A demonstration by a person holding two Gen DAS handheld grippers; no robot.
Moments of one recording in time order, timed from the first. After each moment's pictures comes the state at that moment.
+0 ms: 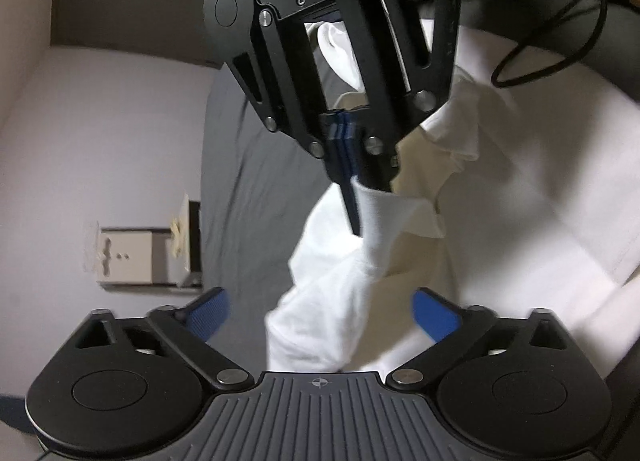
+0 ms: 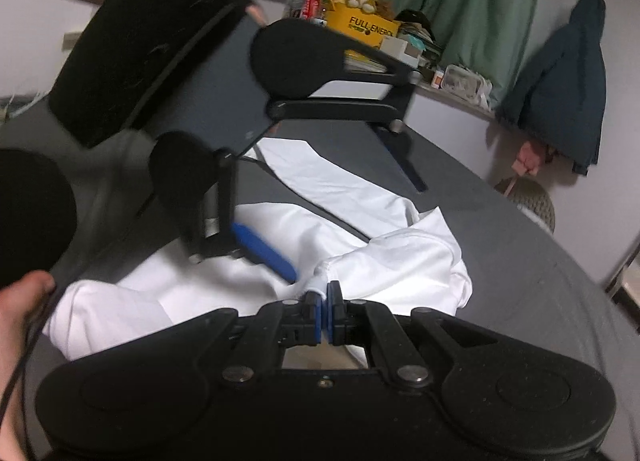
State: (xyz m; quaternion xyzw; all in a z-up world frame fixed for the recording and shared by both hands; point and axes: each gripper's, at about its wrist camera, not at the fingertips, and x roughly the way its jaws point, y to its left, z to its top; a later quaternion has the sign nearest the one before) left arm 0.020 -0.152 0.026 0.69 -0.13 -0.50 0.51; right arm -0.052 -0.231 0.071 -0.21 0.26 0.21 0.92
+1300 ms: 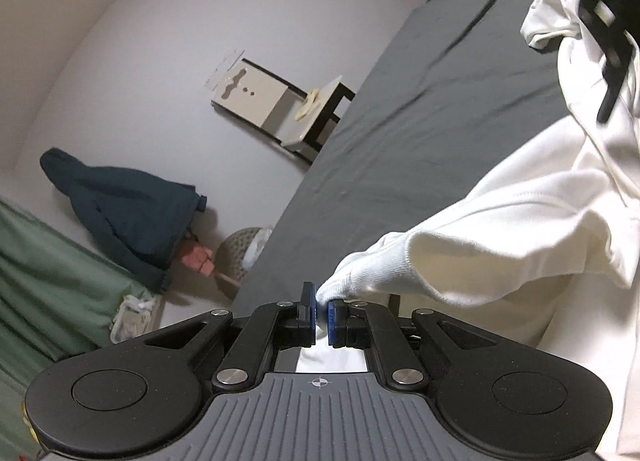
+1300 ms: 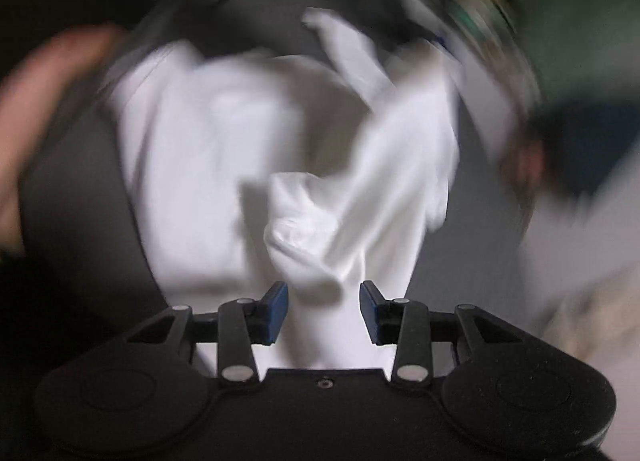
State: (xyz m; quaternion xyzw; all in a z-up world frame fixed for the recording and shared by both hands) left arm 0.102 -0.159 0.093 0.51 0.03 -0.34 0.79; right arm -0.137 -0.232 0.027 -0.56 0.30 0.19 0.74
